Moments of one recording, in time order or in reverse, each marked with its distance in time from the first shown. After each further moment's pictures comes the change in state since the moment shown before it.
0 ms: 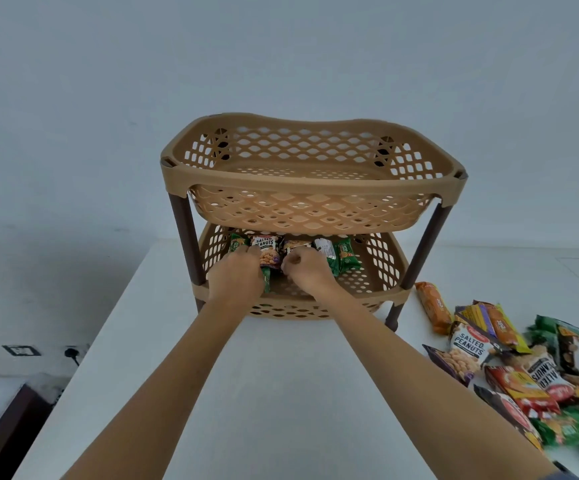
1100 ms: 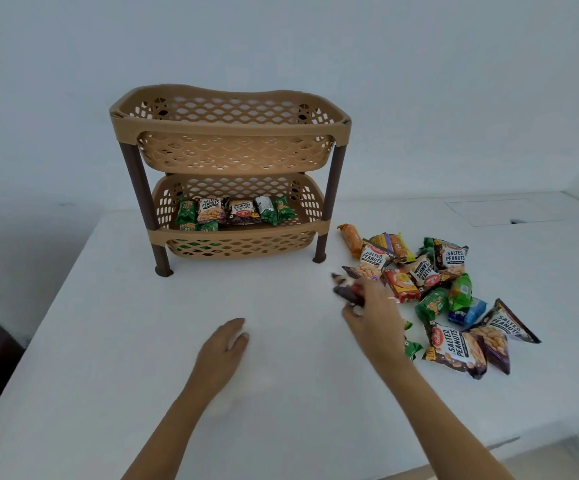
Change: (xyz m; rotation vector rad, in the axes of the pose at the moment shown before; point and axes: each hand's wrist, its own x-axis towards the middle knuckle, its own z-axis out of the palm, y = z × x) left_hand -0.242 0.030 0.040 -0.835 -0.473 -0.227; right_hand -0.274 0.145 -0.072 -0.441 0.589 -0.025
